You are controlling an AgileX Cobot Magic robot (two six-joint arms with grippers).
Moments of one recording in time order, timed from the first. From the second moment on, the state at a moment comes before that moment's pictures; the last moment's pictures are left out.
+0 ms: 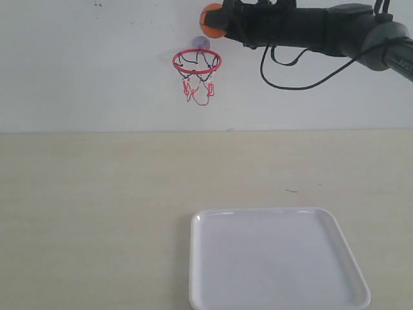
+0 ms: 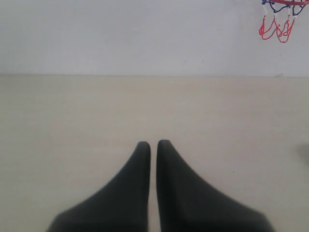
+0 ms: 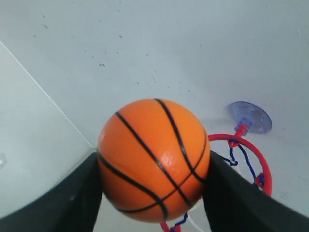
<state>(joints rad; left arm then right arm) 0.02 0.00 0.00 -0.07 0.26 0.04 0.22 2.39 -2.30 1.48 0.70 -0.97</state>
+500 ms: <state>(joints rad) 0.02 0.00 0.00 -0.07 0.26 0.04 0.27 2.43 -2.31 1.44 0.58 -1.08</state>
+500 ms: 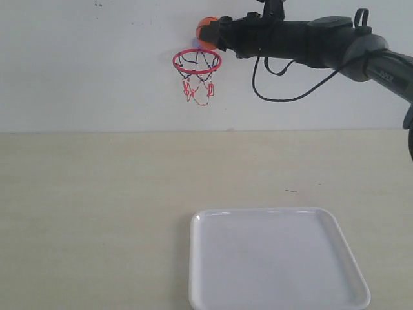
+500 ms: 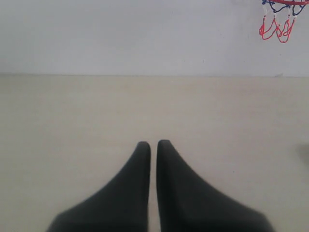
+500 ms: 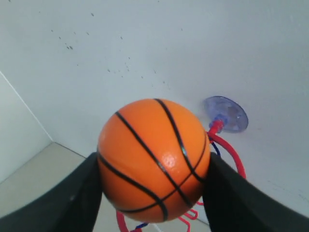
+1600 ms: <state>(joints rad) 0.02 0.00 0.00 -0.07 0.26 0.04 0.30 2.46 -2.31 1.61 0.53 -1.42</state>
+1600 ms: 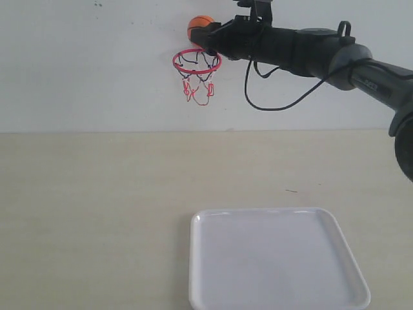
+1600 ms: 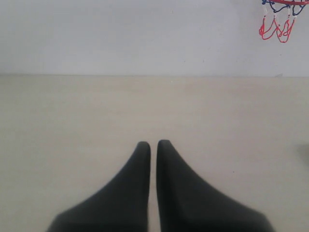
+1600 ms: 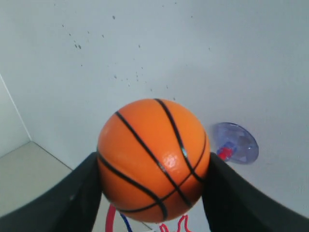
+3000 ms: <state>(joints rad) 0.02 0.00 0.00 -0.07 0.26 0.04 0.32 2.53 -2.36 1.74 0.39 -1.49</state>
